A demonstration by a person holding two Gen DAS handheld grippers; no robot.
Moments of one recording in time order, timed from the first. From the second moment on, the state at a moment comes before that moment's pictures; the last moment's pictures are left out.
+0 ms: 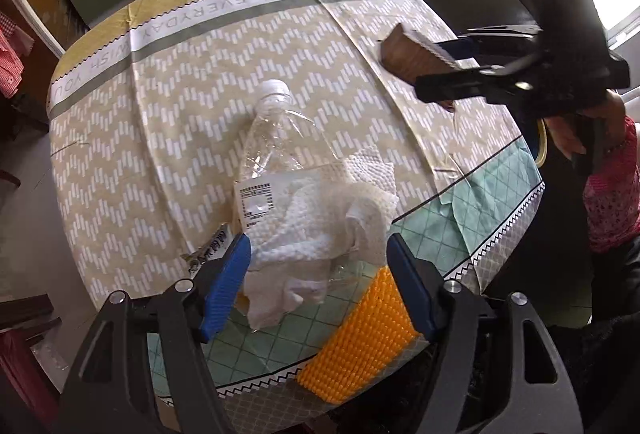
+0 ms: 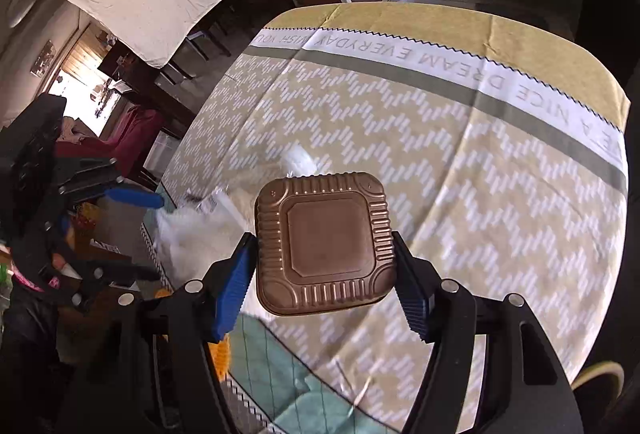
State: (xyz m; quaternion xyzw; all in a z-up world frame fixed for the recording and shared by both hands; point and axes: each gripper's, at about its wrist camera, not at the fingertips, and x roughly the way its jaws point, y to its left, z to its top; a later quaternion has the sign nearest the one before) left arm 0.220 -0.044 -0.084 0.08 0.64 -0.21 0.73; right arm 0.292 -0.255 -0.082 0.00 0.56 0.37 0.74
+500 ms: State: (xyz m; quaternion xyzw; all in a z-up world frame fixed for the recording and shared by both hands) left arm 0.216 -0.070 -0.053 0.08 0.61 -0.22 0.76; right arm 0.172 -0.463 -0.076 0.11 0.50 0.19 0.84
